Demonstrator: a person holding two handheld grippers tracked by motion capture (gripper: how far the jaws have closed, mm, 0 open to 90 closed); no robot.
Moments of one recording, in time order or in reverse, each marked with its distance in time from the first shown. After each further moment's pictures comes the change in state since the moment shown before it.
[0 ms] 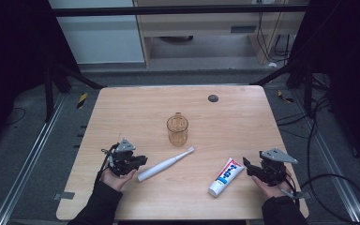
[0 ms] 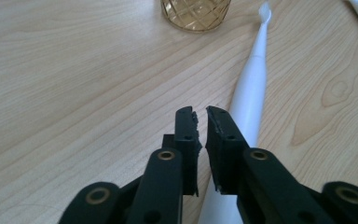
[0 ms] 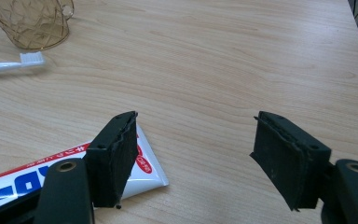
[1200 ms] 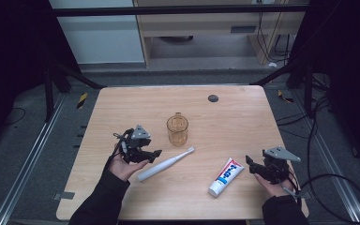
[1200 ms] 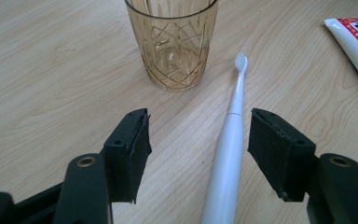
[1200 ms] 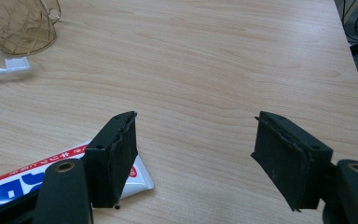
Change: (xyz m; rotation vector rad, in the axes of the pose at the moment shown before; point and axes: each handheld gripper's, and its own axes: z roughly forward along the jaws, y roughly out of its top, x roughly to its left) left arm -0.024 0.062 0.002 0.031 0.017 0.133; right arm -0.008 0.004 0.000 0.006 -0.022 0.020
